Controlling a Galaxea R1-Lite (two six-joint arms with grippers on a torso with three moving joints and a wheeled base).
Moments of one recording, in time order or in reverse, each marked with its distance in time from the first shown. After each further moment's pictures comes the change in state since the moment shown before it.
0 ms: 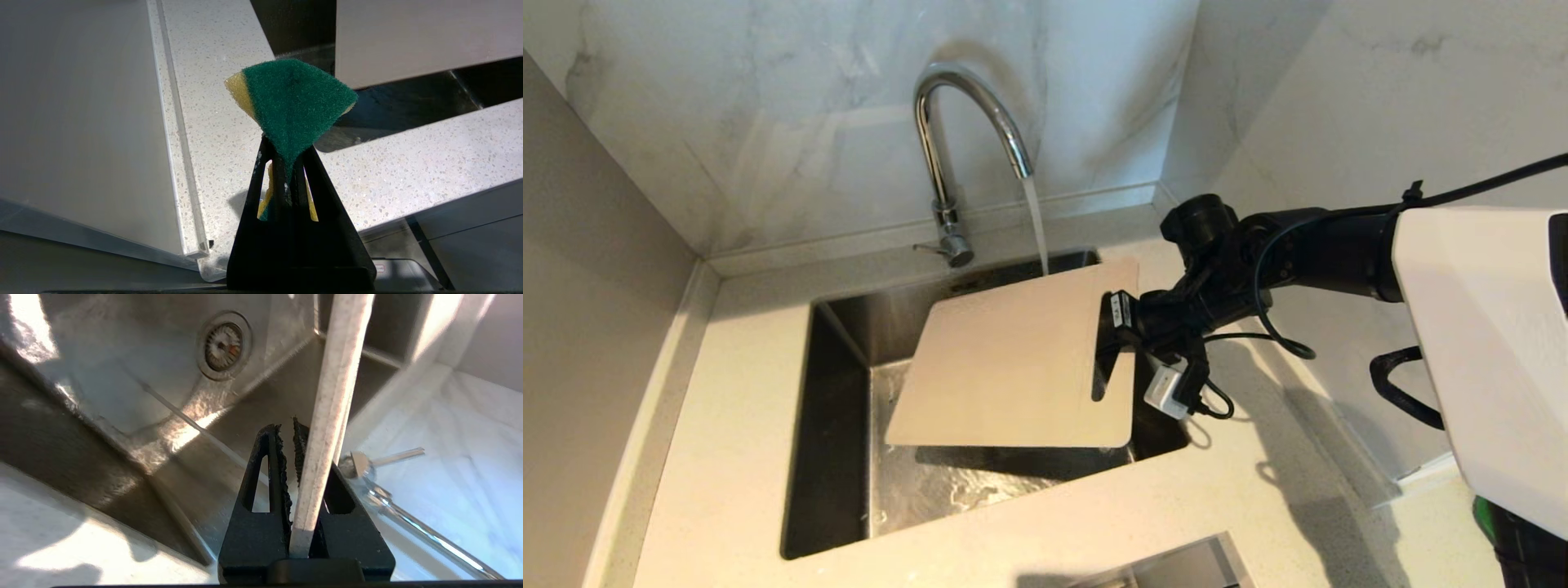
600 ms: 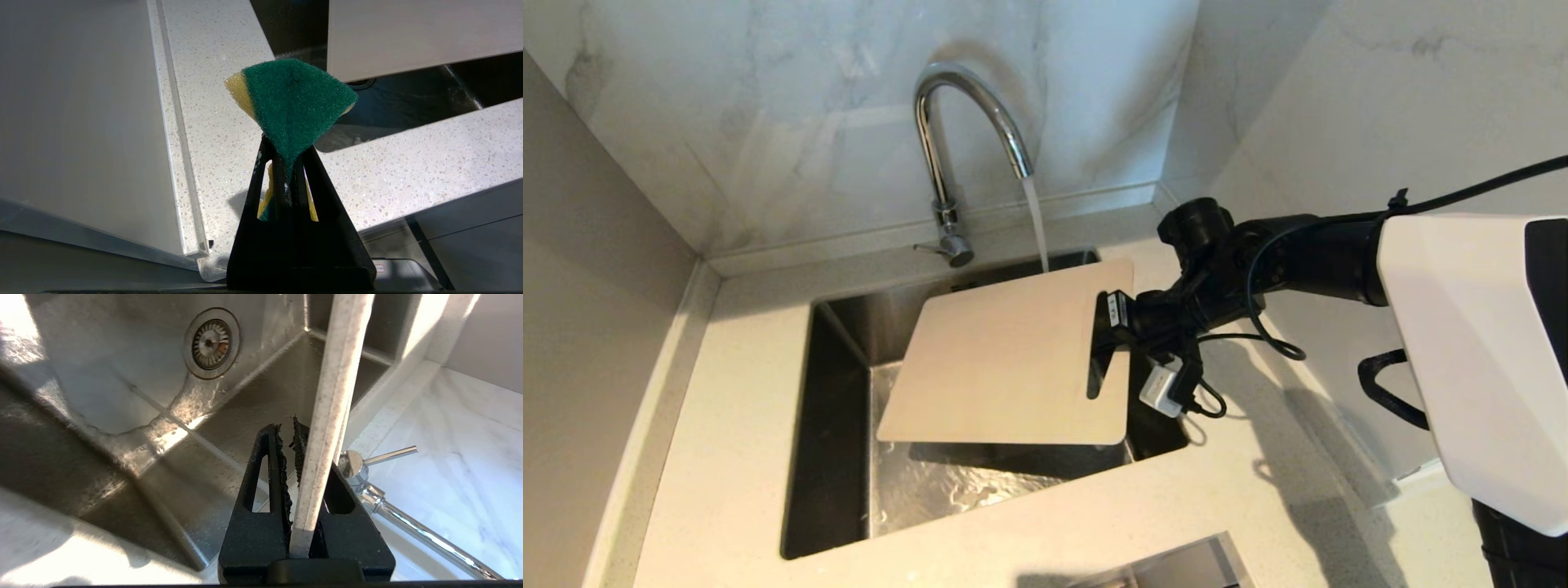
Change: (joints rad) left arm 0.000 0.000 0.000 0.000 -0.001 0.000; right arm 0.000 0.027 -0.013 -0.037 0.037 0.000
